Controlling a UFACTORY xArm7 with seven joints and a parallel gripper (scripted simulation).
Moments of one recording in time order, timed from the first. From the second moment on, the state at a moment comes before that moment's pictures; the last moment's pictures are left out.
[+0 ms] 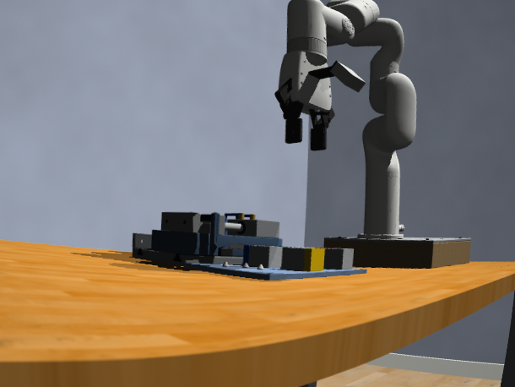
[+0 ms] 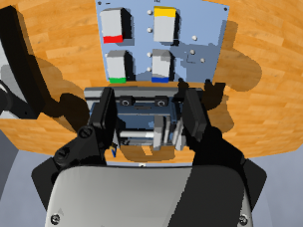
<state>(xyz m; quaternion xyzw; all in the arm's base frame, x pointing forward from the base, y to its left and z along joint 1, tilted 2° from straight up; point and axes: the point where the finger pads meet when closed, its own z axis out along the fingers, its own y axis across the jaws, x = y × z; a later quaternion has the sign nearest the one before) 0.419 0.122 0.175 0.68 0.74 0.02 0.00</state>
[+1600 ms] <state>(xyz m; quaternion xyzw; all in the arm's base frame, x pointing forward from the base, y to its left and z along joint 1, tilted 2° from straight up) 0.446 0.151 0.068 0.68 0.74 0.02 0.00</state>
